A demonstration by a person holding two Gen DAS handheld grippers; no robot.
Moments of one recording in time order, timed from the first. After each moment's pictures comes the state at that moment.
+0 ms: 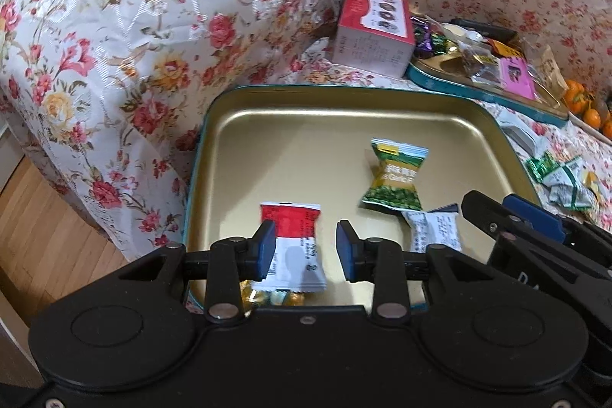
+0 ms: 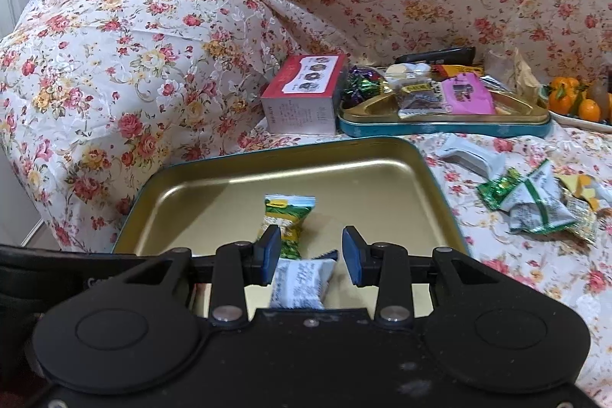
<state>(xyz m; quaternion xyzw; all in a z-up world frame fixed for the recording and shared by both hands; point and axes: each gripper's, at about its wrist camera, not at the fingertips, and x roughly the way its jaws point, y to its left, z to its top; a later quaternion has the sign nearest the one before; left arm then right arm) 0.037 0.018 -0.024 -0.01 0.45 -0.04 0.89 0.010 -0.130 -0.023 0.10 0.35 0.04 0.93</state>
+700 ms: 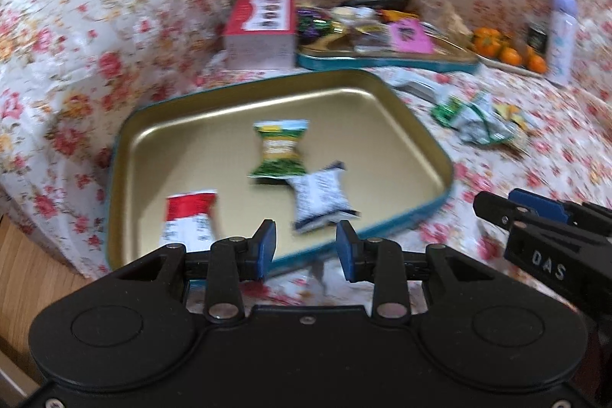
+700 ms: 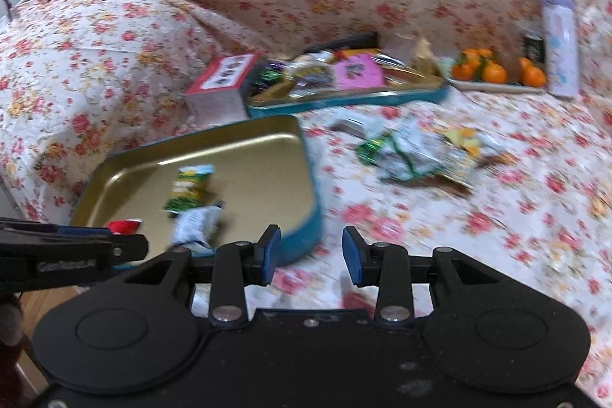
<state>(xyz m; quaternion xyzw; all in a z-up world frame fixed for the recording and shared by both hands) -0.015 -0.047 -0.018 0.07 0.42 -0.14 0.89 -0.065 -0.208 -0.028 0.12 0.35 -0.03 0.93</state>
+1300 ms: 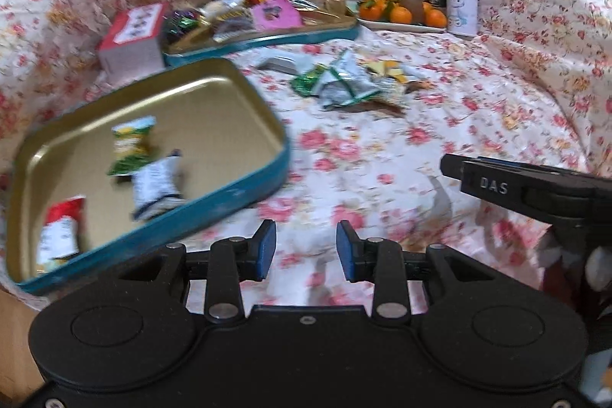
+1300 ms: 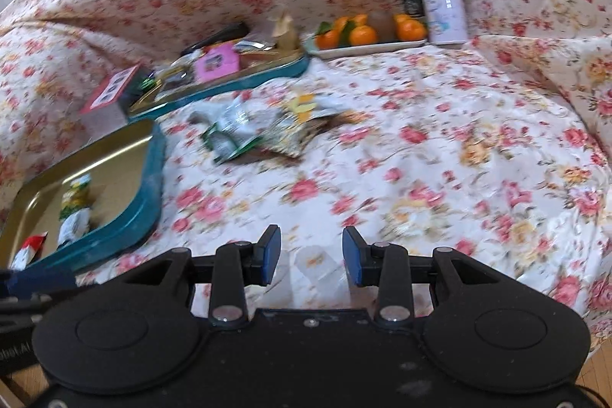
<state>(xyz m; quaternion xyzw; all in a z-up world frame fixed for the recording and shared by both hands) -0.055 -0.137 -0.032 0.10 0.42 -0.24 0.87 -0.102 -0.312 -0.060 0.16 0.36 -0.14 0.91</state>
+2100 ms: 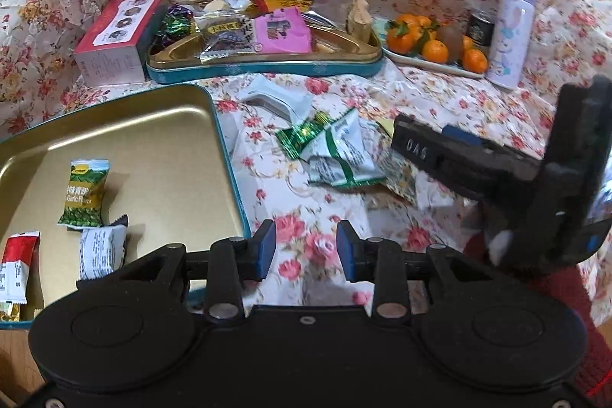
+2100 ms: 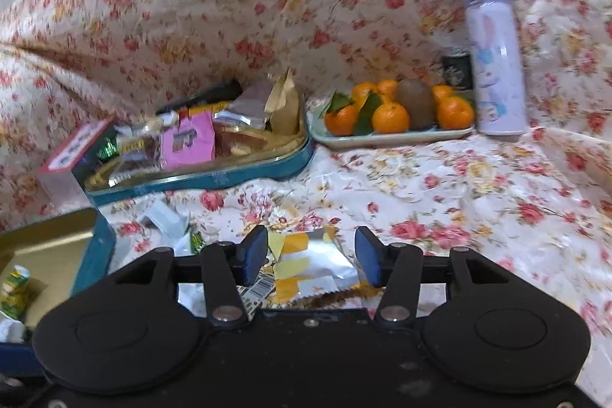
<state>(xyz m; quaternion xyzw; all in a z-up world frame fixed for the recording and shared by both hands) 0.020 -0.195 -0.025 0.04 0.45 -0.18 0.87 0.039 -0.365 -0.076 0.12 0.30 -0.12 0.94</state>
